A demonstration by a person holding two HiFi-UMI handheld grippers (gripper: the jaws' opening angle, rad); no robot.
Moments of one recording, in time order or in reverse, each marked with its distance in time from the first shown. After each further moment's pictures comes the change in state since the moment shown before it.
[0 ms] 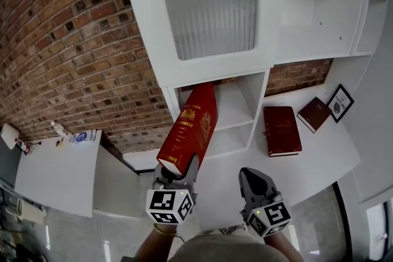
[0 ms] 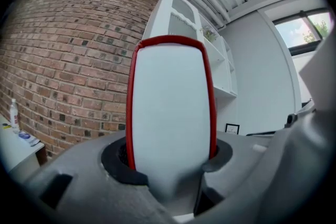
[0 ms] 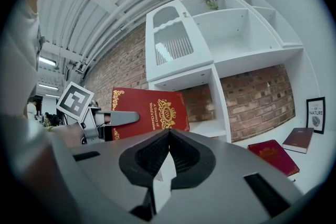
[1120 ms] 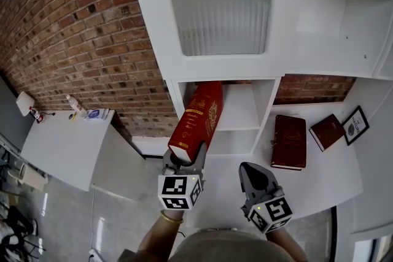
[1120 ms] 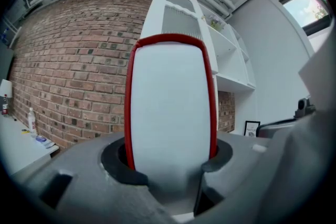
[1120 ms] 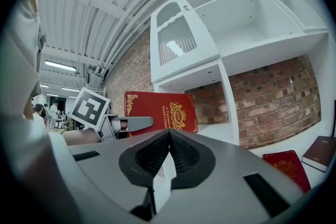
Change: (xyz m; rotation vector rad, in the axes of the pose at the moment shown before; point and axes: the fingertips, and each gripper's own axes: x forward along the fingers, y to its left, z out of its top) left arm 0.041 -0.016 -0.007 0.046 -0.011 0.198; right arm 0.015 -0.037 0.008 -0.062 0.074 0.205
